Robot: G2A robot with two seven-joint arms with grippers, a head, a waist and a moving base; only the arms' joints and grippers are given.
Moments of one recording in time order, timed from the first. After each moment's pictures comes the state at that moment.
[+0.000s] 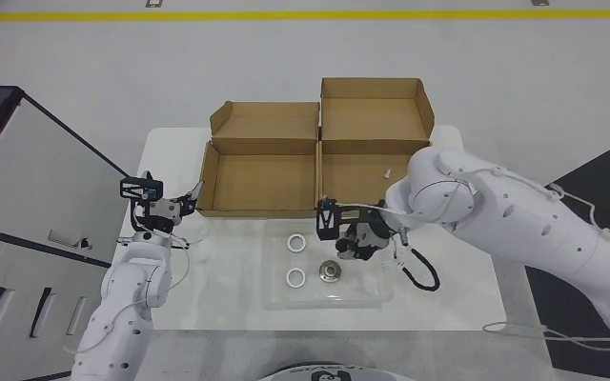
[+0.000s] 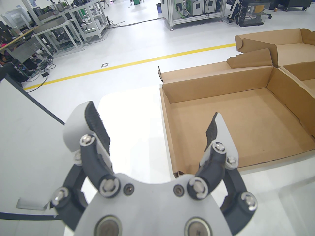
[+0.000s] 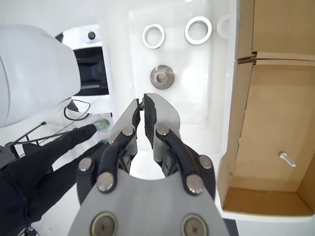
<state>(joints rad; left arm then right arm) 1.73 -1.15 -1.60 -1.80 1.33 0.00 0.00 -0.45 -0.79 0.35 -1.85 -0.09 -0.45 1.22</state>
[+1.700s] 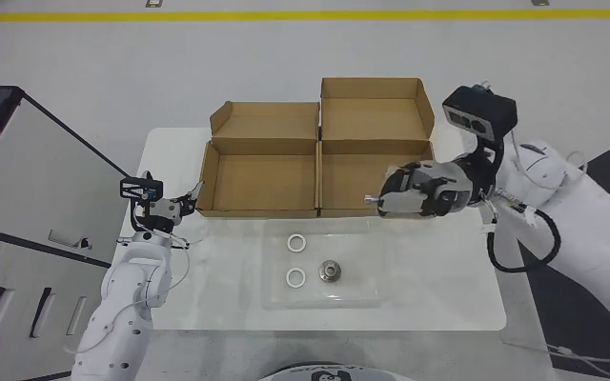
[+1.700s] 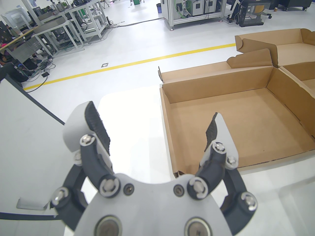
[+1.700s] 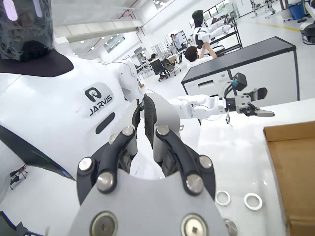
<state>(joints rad) 1.73 -1.15 -1.60 -1.80 1.33 0.00 0.00 -0.75 -0.66 0.79 -1.85 0.83 -0.91 0.91</state>
